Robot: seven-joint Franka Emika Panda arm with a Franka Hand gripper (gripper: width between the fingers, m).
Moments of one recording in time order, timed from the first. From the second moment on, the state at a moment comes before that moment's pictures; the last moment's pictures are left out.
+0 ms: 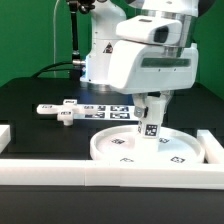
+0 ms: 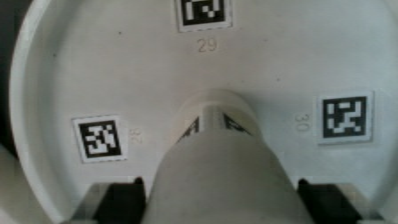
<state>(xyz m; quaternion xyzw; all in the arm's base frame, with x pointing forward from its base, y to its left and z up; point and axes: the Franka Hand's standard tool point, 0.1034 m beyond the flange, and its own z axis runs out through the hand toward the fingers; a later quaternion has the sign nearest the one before) 0.559 0.039 0.068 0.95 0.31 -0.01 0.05</state>
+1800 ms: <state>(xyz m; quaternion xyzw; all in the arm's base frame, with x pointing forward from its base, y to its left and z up) 0.560 0.041 0.066 0.90 -0.44 -0.02 -0.03</state>
